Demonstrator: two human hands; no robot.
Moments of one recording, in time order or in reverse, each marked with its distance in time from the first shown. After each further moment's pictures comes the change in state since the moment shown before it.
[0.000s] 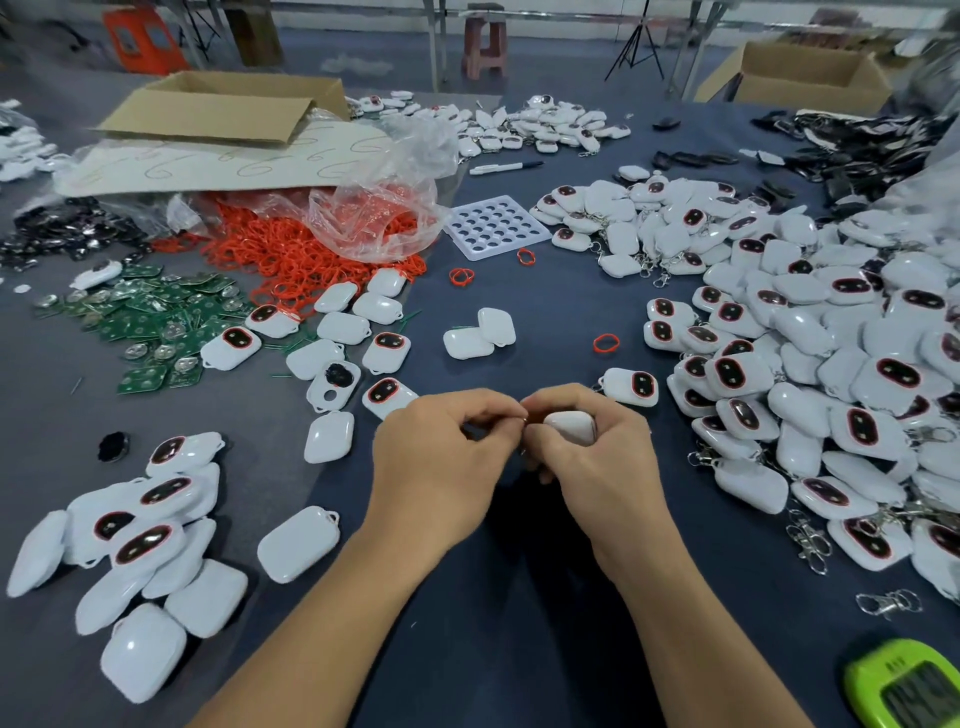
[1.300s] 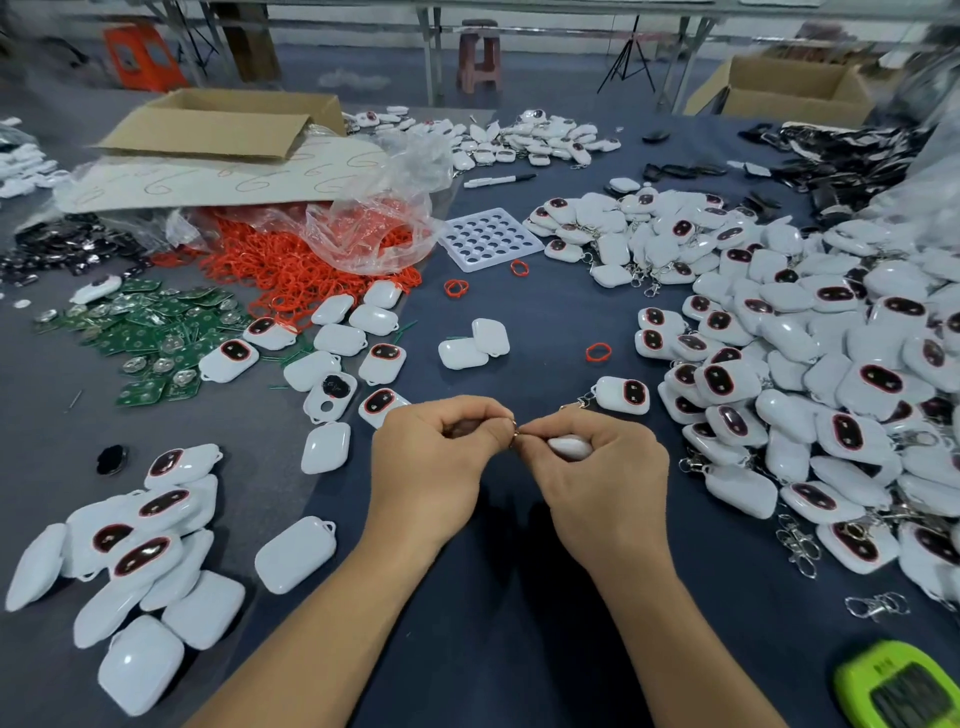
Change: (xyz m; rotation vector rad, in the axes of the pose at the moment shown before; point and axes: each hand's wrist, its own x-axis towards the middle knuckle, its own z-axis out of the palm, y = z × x) left_hand 0.002 -0.005 0.004 -0.239 0.031 -0.088; right_hand -0.010 -0.005 0.001 -0.352 0.183 -0.126
